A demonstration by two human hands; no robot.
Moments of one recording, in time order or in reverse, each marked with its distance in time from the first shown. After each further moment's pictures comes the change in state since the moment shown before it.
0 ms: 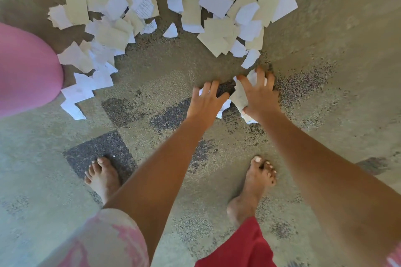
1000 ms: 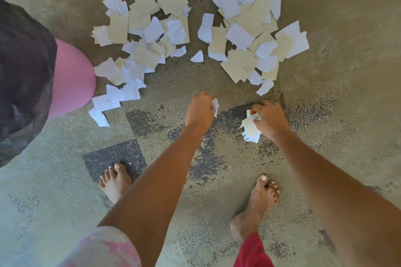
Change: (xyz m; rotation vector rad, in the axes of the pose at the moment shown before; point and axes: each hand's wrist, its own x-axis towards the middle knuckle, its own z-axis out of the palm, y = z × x) left_hand -0.007 -0.068 -0.036 -0.806 0.101 -0.429; right_hand 0.004 -0.015 -0.042 0.112 -0.041 -0.143
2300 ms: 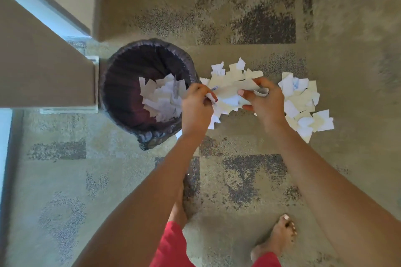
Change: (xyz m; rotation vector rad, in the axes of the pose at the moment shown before) left_hand -0.126 -0.088 -0.304 -0.488 0.756 0.037; right_hand -0.072 -0.333 -0.226 1.115 0.304 -0.133
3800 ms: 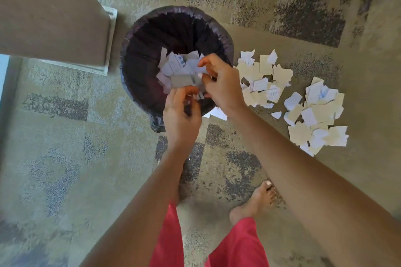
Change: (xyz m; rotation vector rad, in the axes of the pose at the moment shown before) left_hand -0.032 -0.065 -0.060 -0.102 0.254 -0.191; right_hand 0.009 -0.017 0.162 -0.452 -0.348 -0.461
